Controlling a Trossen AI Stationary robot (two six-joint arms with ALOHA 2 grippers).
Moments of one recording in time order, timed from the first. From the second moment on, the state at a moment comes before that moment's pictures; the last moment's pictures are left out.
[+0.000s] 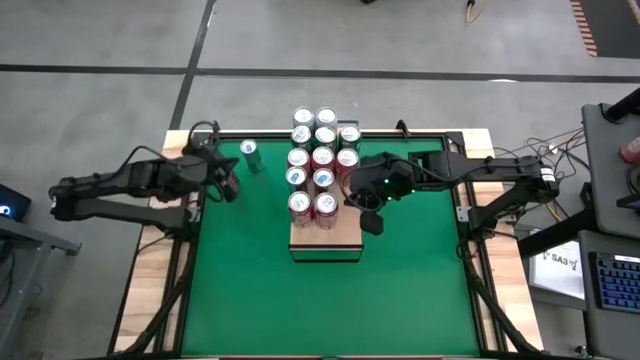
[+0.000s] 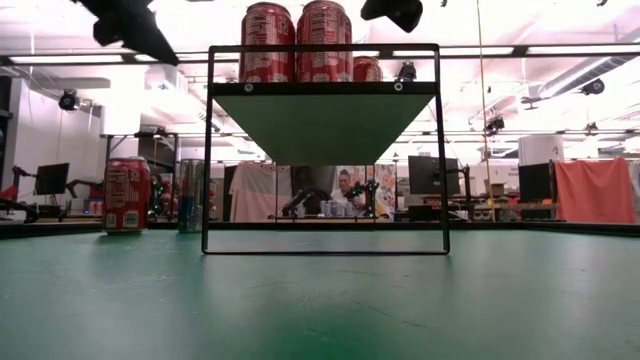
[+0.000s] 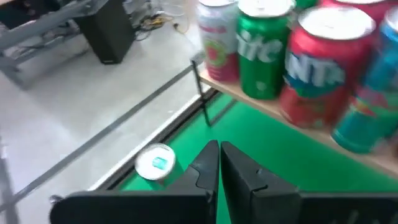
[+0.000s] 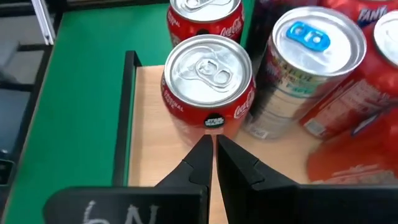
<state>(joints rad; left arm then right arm) 0.08 0.74 0.92 -0.80 -0.66 -0.24 0.00 1.47 1.51 -0.77 -0.04 0.07</state>
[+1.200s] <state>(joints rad) 0.72 1.20 1.01 -0.81 -0.30 0.19 0.00 1.47 1.44 -0.81 -0.05 0.11</state>
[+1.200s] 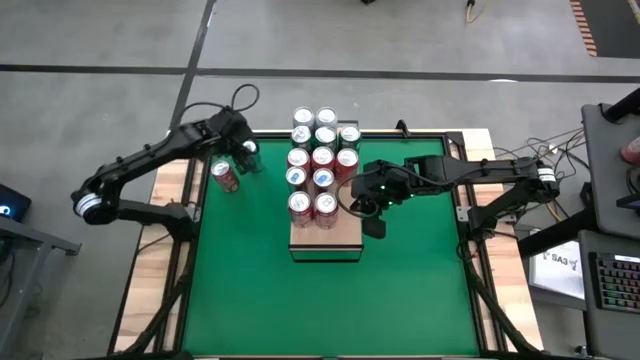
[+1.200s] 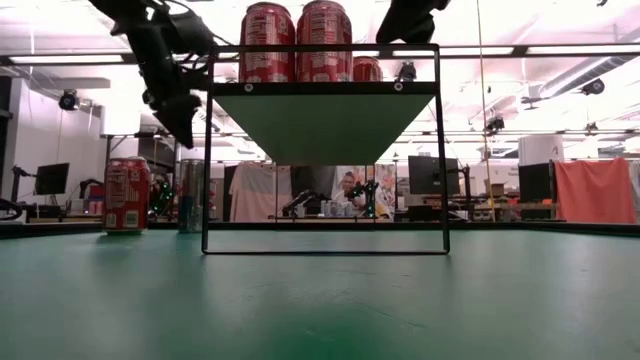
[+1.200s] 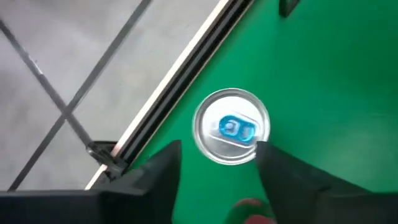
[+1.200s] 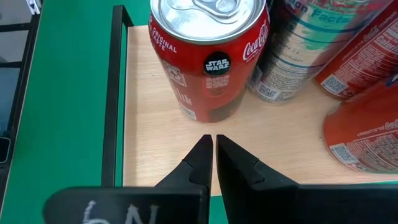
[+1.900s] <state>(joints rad) 0.72 1.26 1.01 -0.73 -0.30 0.16 0.00 1.47 1.44 -0.81 -0.05 0.17</state>
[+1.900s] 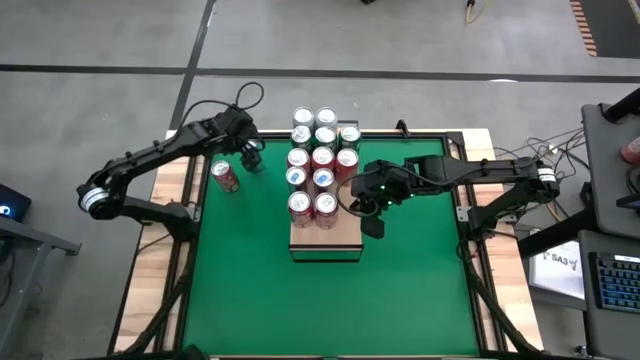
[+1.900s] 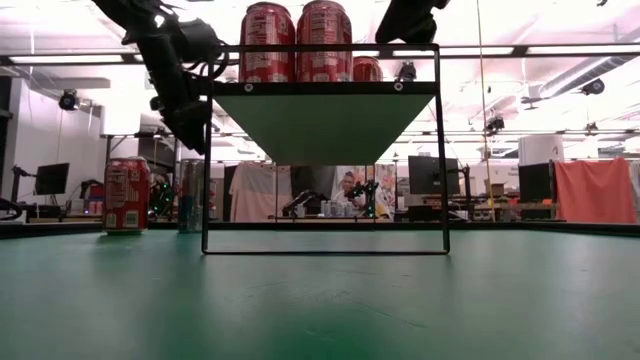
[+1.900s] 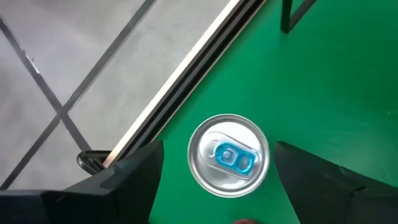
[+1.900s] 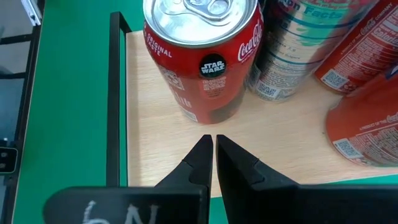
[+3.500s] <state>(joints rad) 0.73 1.38 0.99 -0.71 -0.30 0.11 0.00 1.47 1.44 -0.80 -0.05 0.18</state>
